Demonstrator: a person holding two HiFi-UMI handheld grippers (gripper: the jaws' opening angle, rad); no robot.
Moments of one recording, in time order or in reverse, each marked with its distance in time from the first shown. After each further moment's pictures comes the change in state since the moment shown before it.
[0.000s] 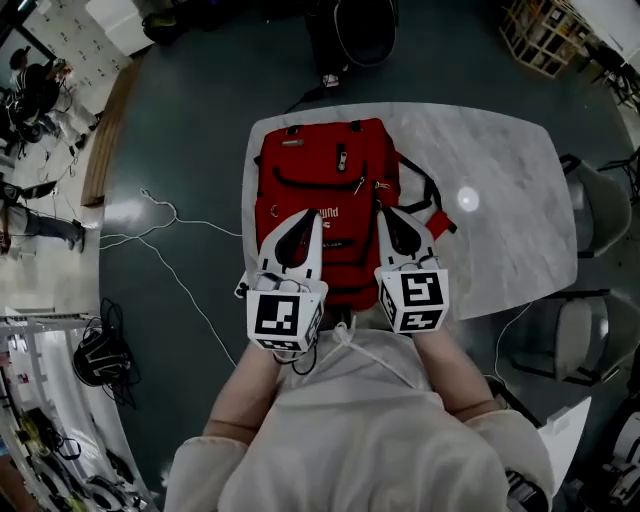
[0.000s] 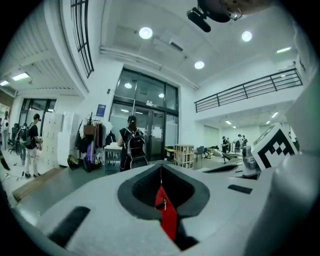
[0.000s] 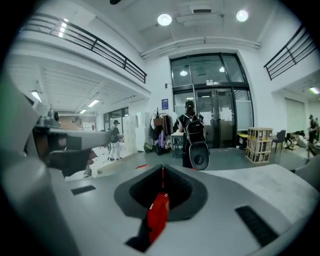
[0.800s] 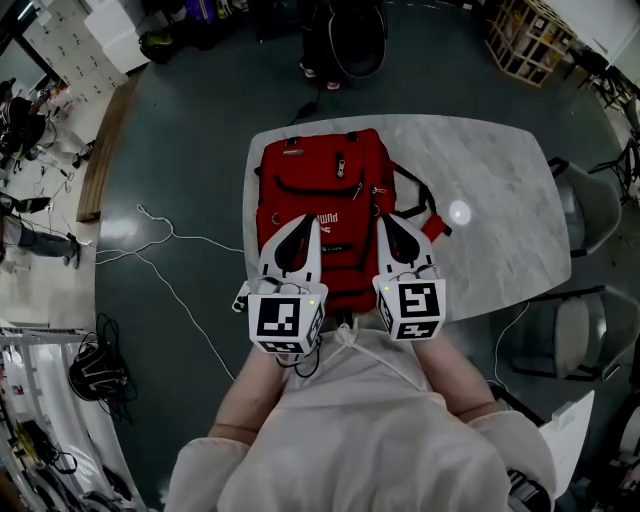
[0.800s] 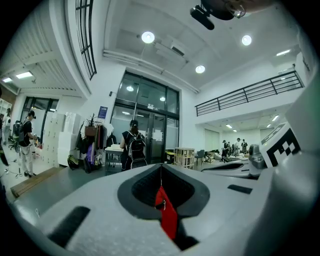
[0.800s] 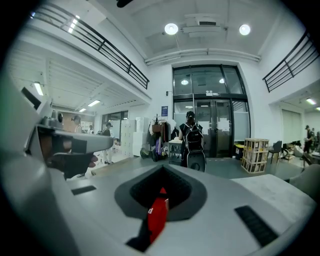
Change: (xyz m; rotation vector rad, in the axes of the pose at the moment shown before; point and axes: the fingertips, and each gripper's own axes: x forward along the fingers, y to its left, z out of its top) left arm -0.019 0.002 0.009 -0.021 -0.044 0.006; right arm -0.026 0.015 0.020 -0.062 -0.093 -0.052
